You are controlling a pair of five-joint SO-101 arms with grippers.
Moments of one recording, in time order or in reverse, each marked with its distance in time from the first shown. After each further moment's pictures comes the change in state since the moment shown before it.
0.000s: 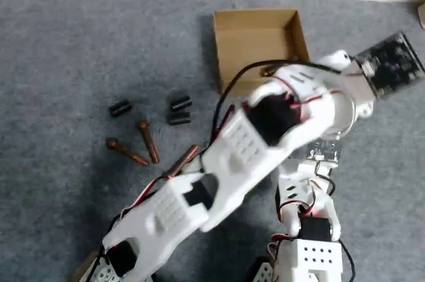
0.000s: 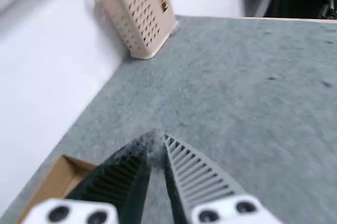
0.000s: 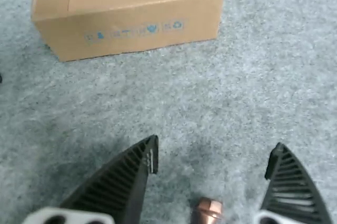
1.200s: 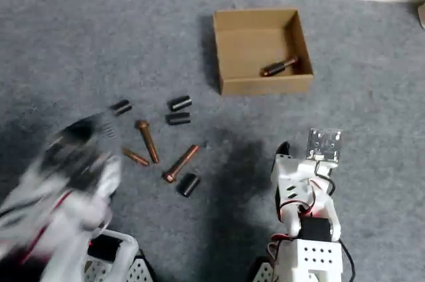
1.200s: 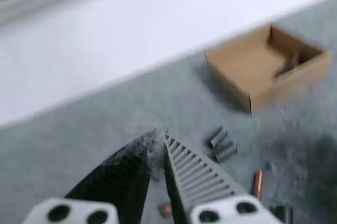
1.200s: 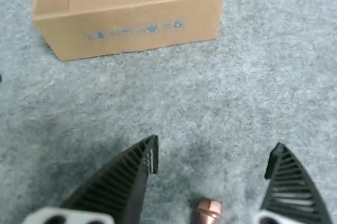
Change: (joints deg) left arm -44.7 -115.5 113.0 2.7 -0.4; right arm 0.0 0.0 0.0 0.0 0.3
